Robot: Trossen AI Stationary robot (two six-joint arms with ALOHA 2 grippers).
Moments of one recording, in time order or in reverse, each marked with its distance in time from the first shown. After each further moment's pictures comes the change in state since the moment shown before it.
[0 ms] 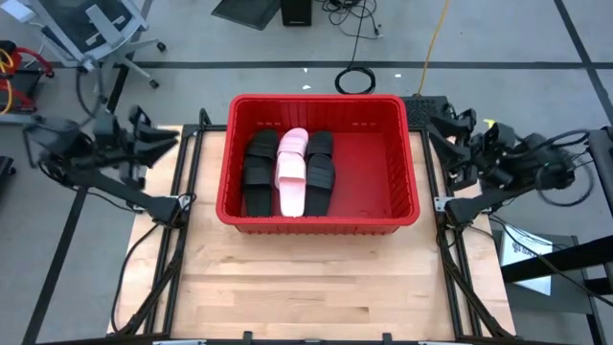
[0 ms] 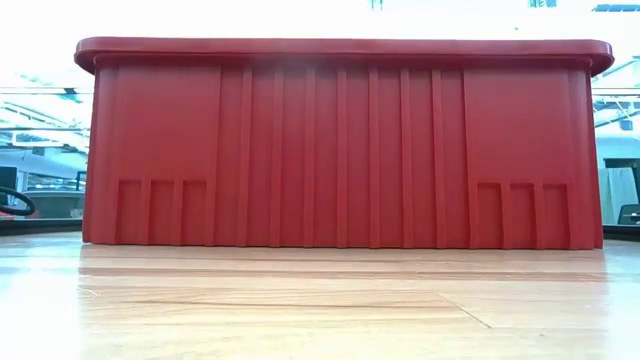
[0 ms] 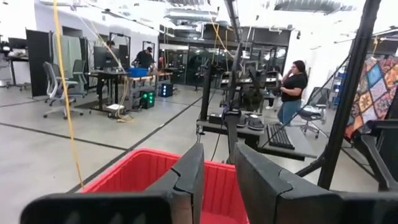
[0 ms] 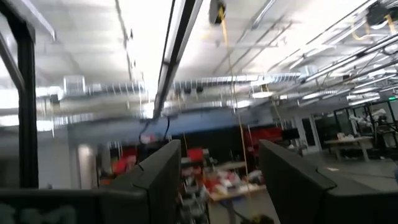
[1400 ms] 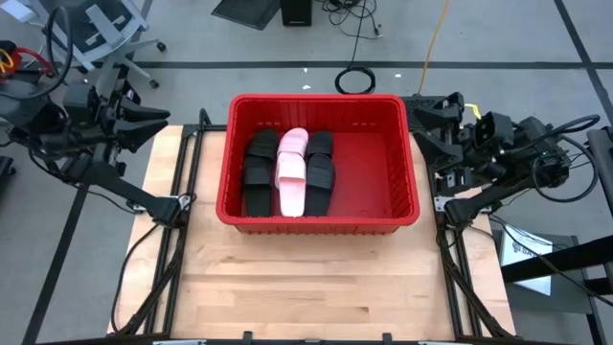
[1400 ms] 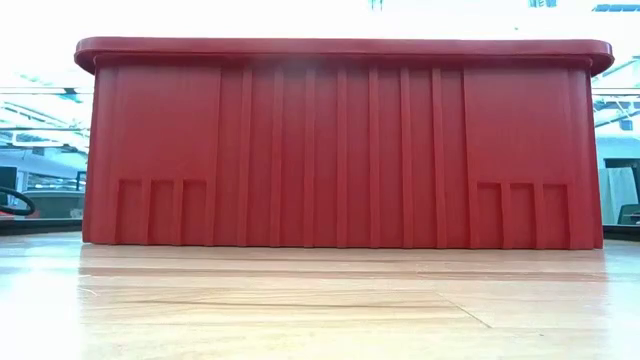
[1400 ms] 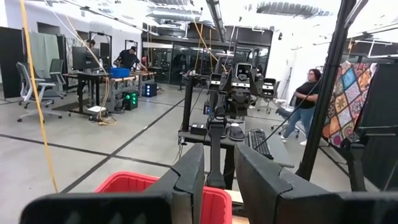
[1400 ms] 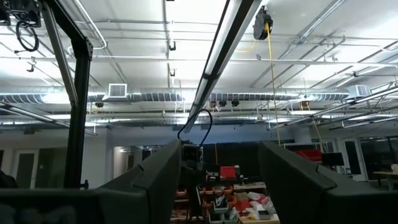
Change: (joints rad) left arm 0.000 0.362 0.568 -0.212 0.071 -0.019; right arm 0.000 0.349 0.421 -0.032 -0.182 -0.038
